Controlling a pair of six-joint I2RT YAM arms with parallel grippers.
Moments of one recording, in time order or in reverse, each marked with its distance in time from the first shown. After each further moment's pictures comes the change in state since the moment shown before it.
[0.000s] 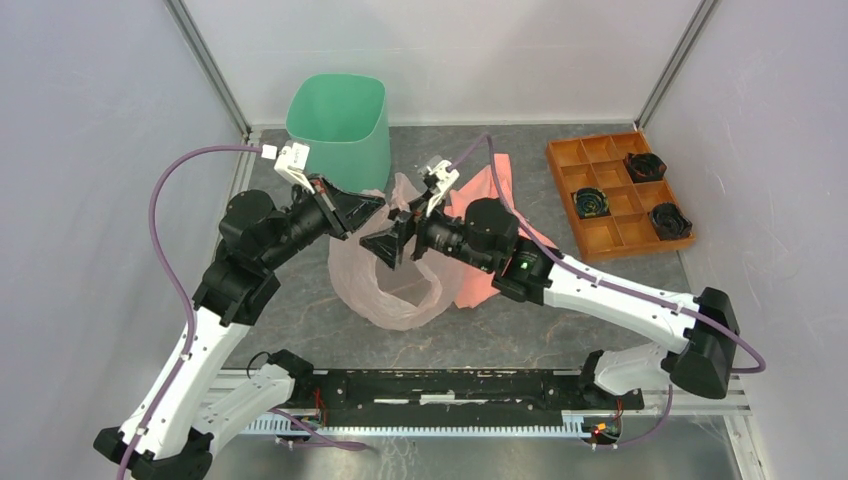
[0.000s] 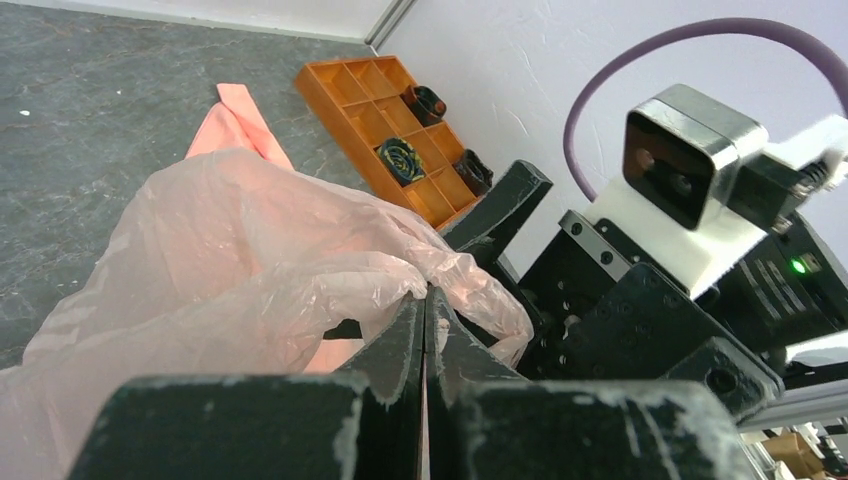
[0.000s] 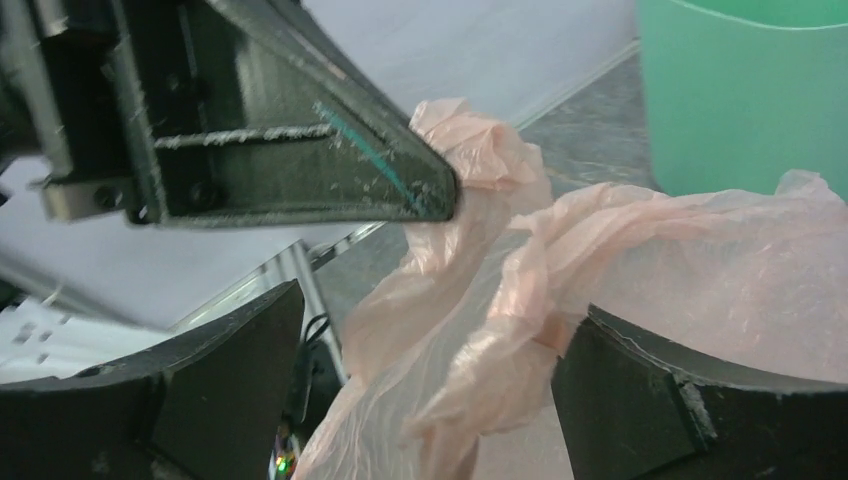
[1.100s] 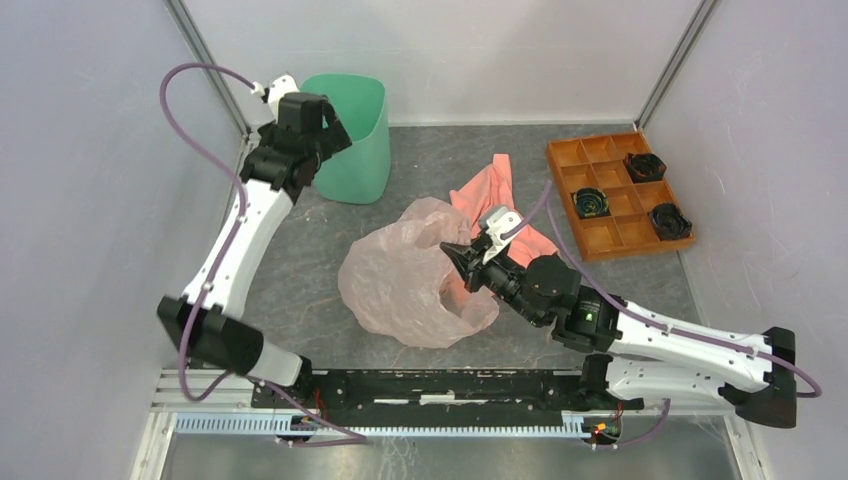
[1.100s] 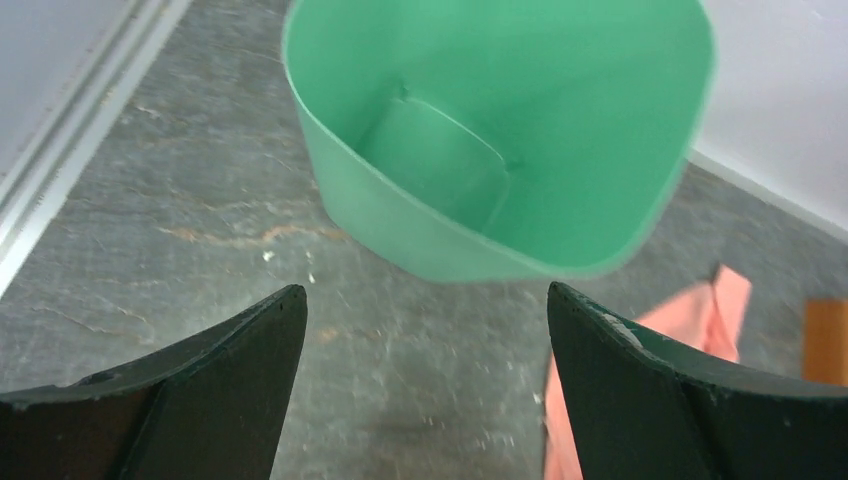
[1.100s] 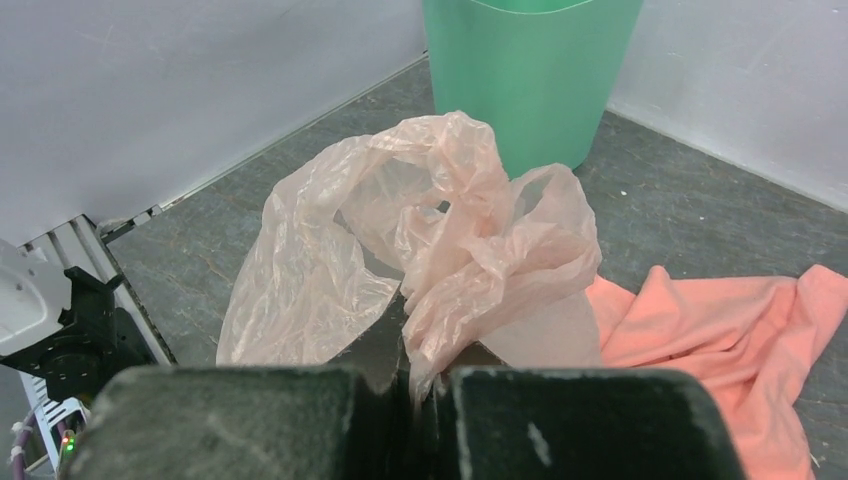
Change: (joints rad) left arm 0.152 0.589 0.481 -0.375 -0.782 0.105; right arm 0.185 -0.383 -0.282 -0.120 0.527 -0.327
